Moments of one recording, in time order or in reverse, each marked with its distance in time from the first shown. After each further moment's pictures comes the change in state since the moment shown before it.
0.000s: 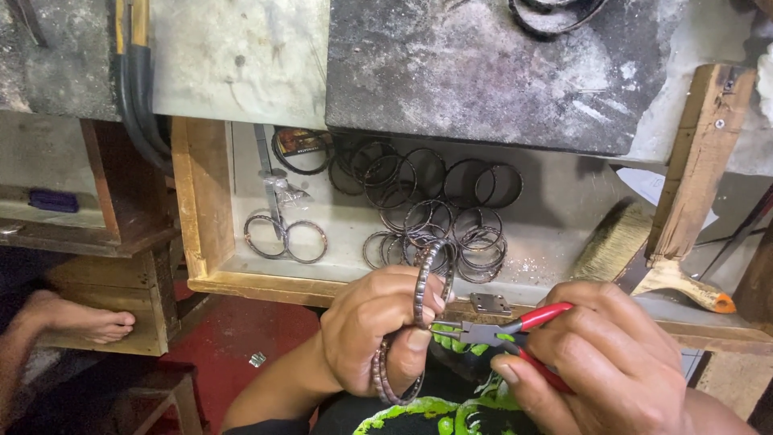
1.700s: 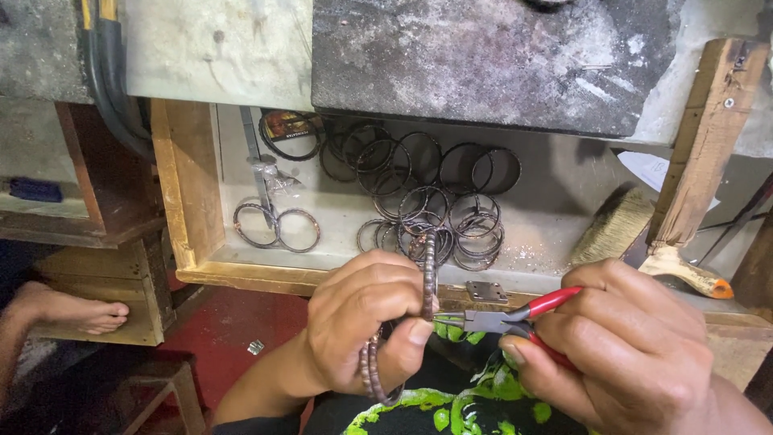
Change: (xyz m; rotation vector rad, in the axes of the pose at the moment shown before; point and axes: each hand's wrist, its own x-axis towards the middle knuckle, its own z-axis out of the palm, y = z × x) left_hand 0.001 -0.001 0.000 0.037 -0.033 0.002; right_hand 0.011 0.012 -0.015 0.047 -0.136 -0.080
